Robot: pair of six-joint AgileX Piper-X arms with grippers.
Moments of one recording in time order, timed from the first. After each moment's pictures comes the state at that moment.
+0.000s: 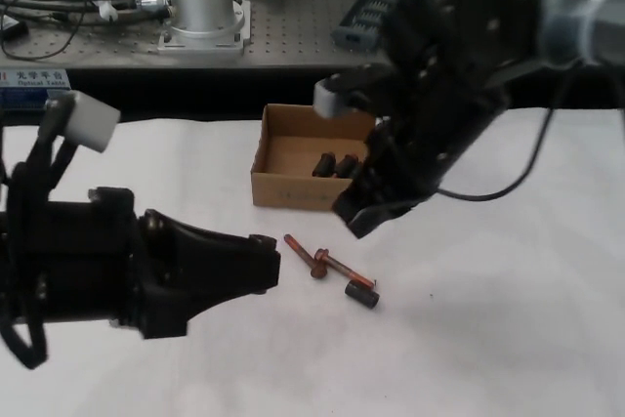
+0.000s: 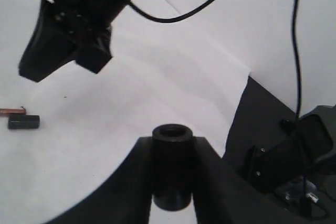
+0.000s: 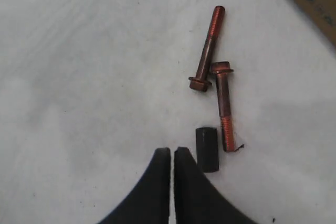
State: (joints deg) left arm -25.0 54.6 -34.3 2.4 45.7 -11.3; right arm 37.6 110.4 -89.4 58.0 -16.1 -12.5
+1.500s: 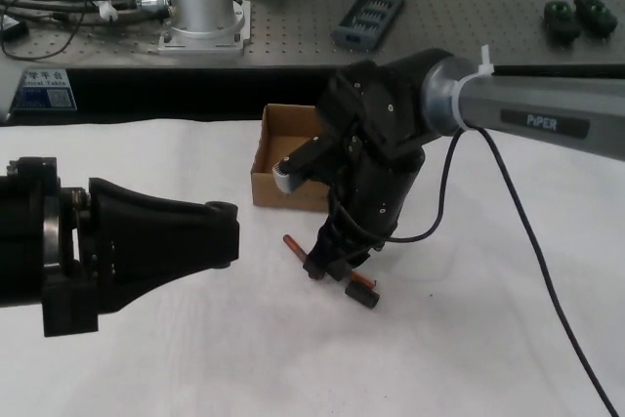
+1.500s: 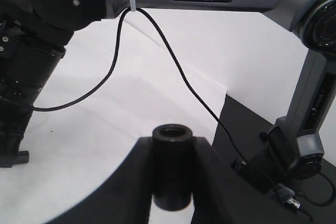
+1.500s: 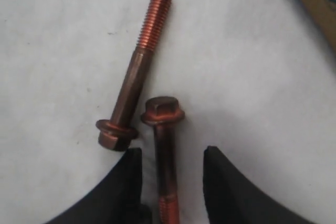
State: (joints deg) left arm -19.2 47.7 -34.3 2.4 53.9 -10.4; right arm 39.5 125.1 -94.7 53.6 -4.1 -15.9
